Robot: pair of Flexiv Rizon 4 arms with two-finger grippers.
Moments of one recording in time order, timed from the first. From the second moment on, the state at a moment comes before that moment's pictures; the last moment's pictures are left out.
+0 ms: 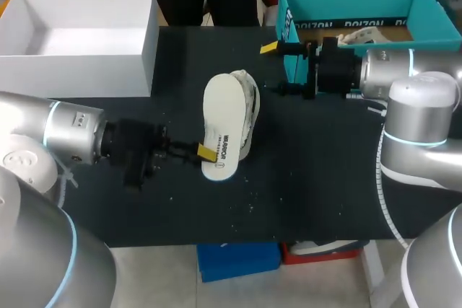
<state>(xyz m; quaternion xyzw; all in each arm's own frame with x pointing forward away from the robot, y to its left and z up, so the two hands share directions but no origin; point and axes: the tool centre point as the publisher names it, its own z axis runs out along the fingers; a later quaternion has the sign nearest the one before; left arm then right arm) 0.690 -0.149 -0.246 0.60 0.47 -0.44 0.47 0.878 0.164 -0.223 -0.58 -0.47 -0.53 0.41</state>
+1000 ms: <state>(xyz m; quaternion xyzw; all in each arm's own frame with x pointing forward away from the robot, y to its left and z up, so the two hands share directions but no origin) 0.795 -0.164 -0.256 0.59 0.45 -0.47 0.48 0.869 0.172 -0.220 -0.57 -0.48 -0.52 0.42</state>
